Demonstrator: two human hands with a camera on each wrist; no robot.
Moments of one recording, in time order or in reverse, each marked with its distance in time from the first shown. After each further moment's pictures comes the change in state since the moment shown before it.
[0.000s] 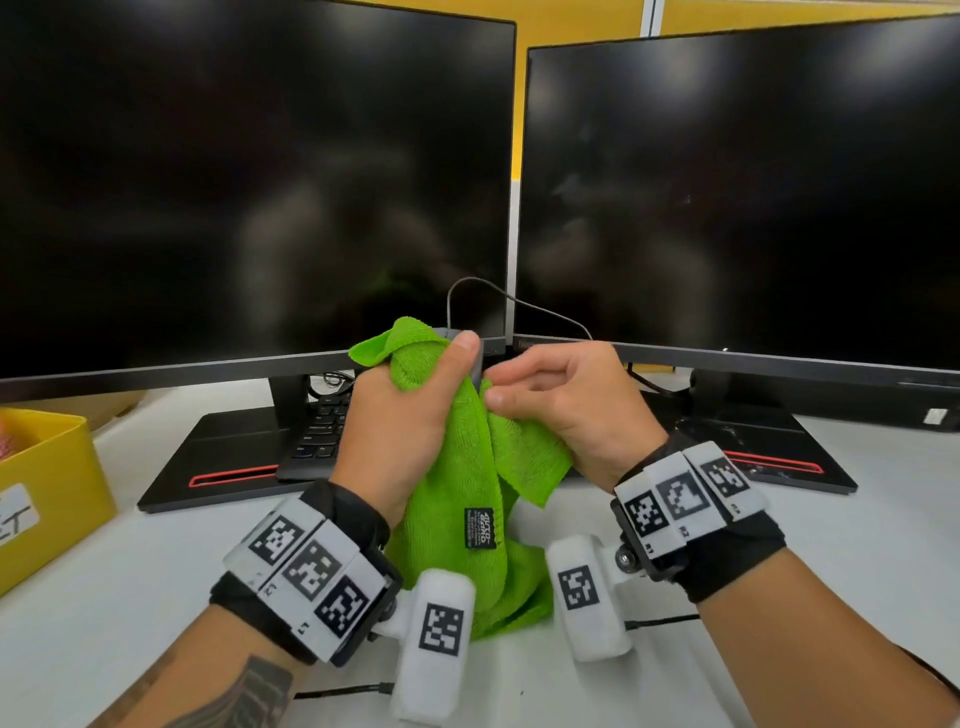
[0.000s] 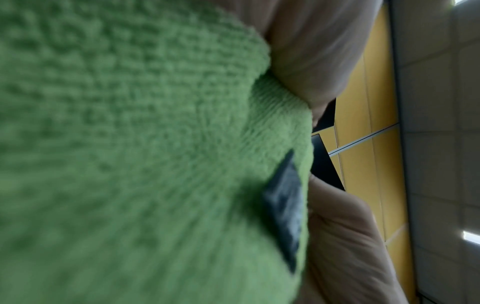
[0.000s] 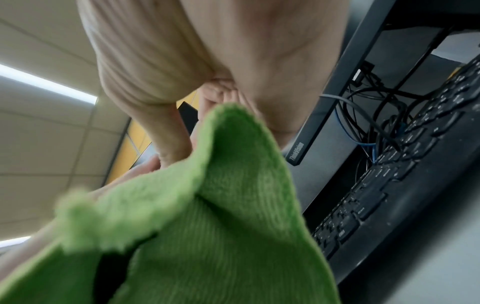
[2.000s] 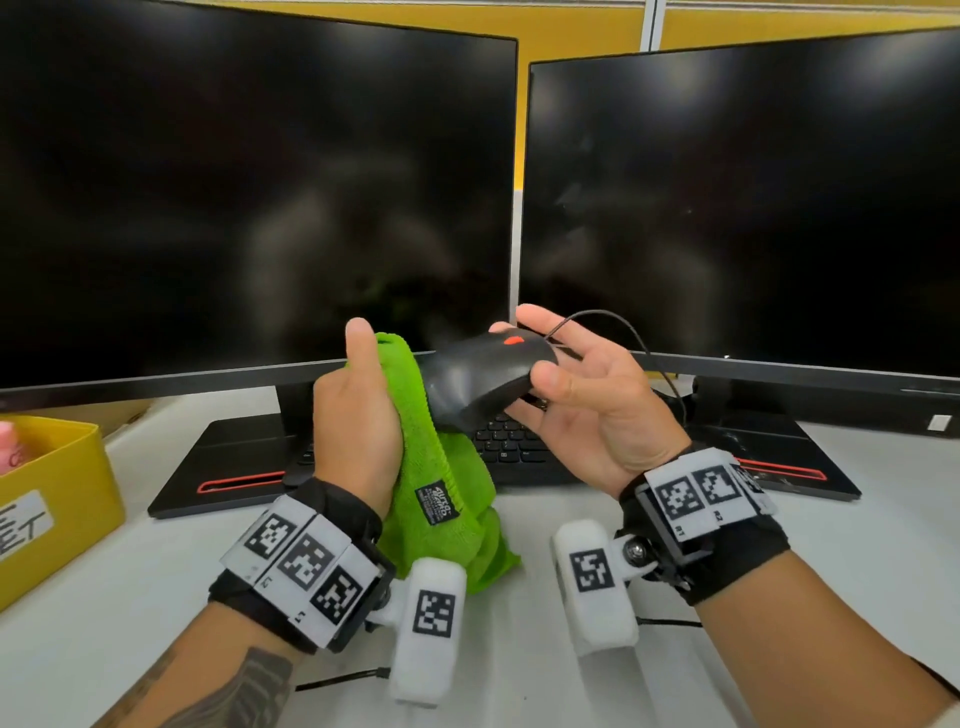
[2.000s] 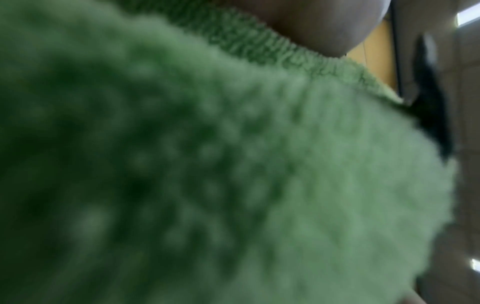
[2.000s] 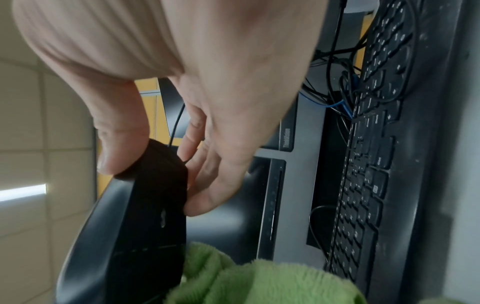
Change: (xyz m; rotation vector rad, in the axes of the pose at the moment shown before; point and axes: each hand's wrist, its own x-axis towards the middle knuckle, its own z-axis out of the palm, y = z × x) left_hand 0.008 0.018 -0.013 0.082 0.319 -0.093; right_hand 0.000 -0.002 -0.010 0.674 -0.211 0.014
